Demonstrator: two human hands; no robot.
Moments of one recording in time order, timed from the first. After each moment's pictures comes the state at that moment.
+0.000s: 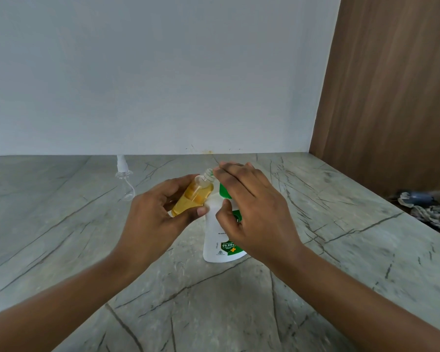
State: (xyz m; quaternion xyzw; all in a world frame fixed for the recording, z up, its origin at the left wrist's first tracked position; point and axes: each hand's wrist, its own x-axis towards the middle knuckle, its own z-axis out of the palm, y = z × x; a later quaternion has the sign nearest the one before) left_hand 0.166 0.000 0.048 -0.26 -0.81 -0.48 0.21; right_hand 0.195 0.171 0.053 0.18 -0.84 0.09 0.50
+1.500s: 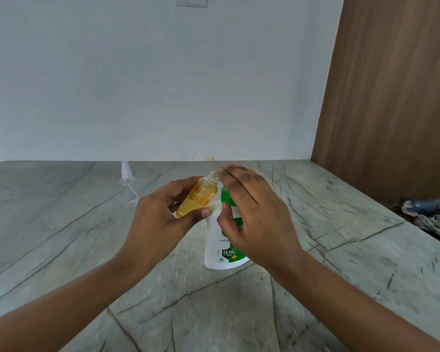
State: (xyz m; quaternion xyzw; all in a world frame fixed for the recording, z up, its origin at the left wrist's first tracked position) left_hand 0.166 0.004 0.054 -0.26 -0.82 -0.46 0.23; right_hand 0.194 0.170 0.054 0.18 -0.83 0.08 0.52
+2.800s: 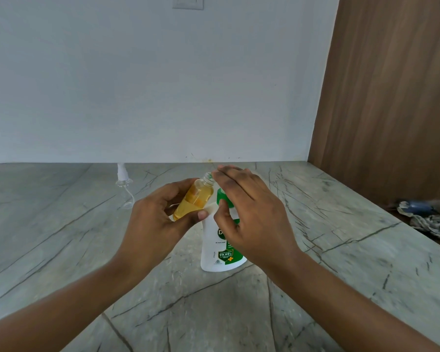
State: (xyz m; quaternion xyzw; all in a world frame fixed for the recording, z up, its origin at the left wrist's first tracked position) left_hand 0.166 0.006 0.054 -0.25 -0.82 -0.47 0.23; right_hand 0.193 0.169 0.060 0.17 -0.83 0.10 0.52
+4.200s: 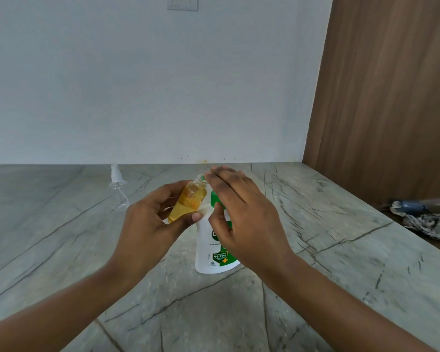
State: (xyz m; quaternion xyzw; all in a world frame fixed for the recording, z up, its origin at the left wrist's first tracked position) left_hand 0.168 0.010 0.054 -0.26 -0.79 -0.51 0.22; right_hand 0.195 0.168 0.060 0.17 -0.84 0.10 0.51
